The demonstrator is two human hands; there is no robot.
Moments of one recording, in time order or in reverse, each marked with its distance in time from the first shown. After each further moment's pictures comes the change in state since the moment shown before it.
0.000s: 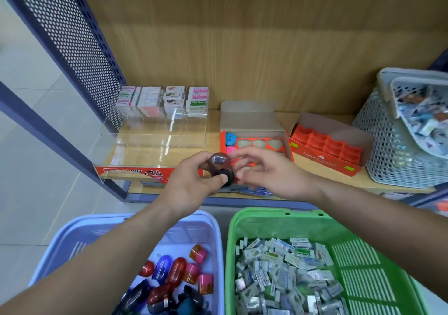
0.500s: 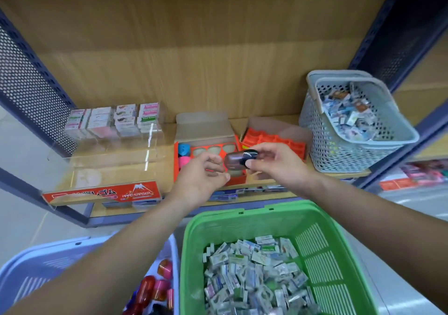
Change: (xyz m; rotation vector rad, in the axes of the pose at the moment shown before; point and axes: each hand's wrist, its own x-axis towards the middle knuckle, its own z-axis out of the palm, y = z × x) left_hand 0.035 0.024 0.111 0.061 -0.101 0.103; right_hand -0.077 0.036 -0.088 0.198 0.401 0.126
